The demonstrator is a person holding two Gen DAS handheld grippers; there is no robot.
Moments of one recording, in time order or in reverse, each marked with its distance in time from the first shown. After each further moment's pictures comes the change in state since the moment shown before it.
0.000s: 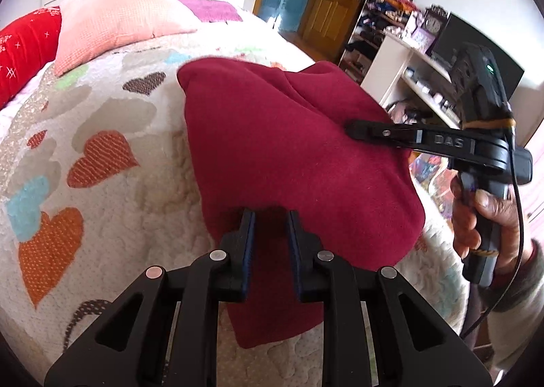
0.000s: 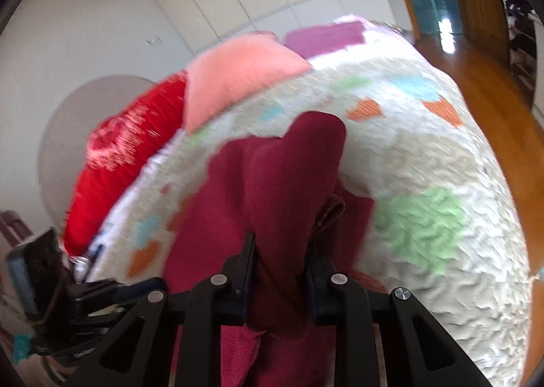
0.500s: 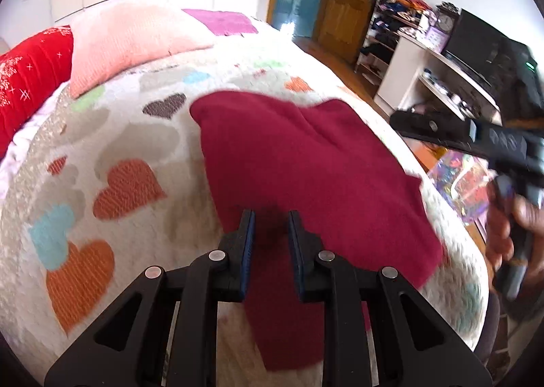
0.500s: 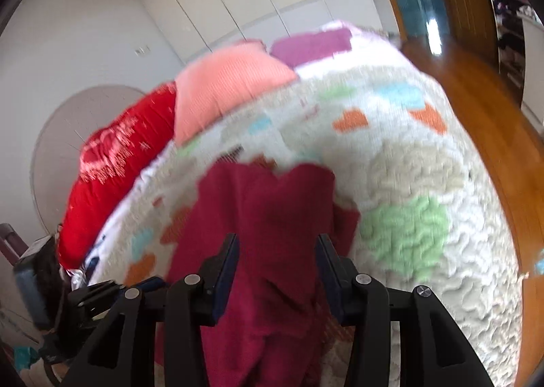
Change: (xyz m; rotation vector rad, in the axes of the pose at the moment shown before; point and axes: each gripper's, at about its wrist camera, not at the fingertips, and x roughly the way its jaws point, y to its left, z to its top) left arm -0.005 0.009 0.030 0.015 -0.043 0.089; right arm -0.016 0.009 0.016 0.017 -0.076 -0.015
